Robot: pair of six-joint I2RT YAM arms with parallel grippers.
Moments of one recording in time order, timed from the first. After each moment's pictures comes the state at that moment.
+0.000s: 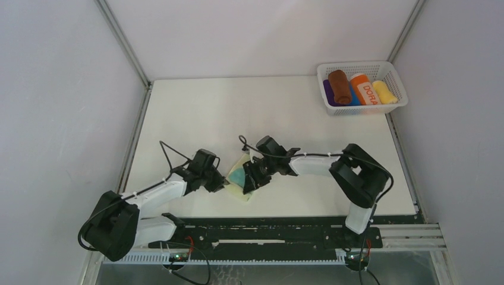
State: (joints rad) left arm -0.53 1.18 0.47 -0.31 0.00 -1.20; right arm 0.83 1.82 0.96 -0.07 -0.67 0.49
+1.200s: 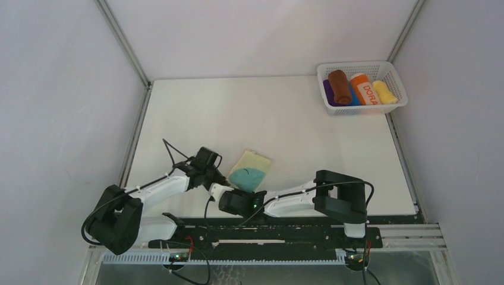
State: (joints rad) left arm -0.53 1.25 0.53 -0.42 0.01 -1.20; right arm 1.40 1.88 1.05 -0.13 0.52 -0.06
